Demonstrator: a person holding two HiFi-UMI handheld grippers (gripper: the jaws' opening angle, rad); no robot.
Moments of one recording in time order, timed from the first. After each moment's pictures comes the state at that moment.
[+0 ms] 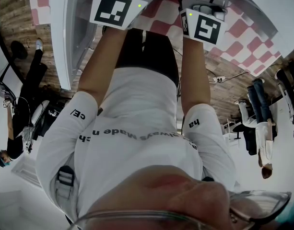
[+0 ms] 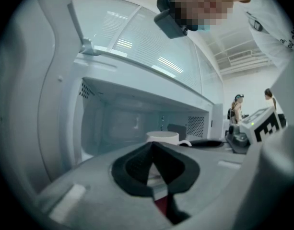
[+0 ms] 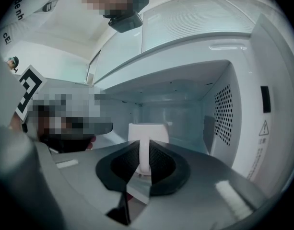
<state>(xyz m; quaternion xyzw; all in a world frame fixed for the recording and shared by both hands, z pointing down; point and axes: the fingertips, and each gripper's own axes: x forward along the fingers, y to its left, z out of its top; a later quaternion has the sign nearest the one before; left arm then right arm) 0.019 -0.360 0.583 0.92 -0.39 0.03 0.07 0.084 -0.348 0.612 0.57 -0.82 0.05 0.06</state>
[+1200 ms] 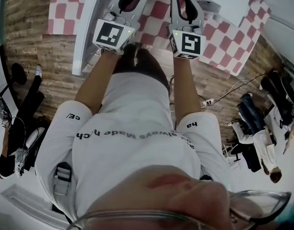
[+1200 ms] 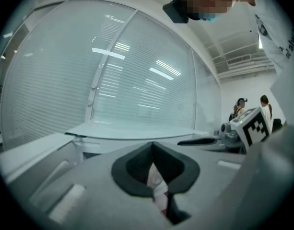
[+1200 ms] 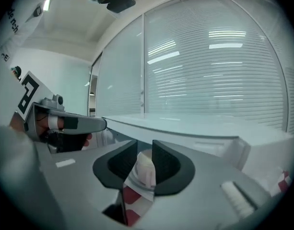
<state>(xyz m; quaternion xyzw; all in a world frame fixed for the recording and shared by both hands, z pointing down) 0.009 -0.287 0.455 0.92 -0.38 0.03 0.07 0.089 -0.284 0.486 0.56 -0.82 0.07 0.08</state>
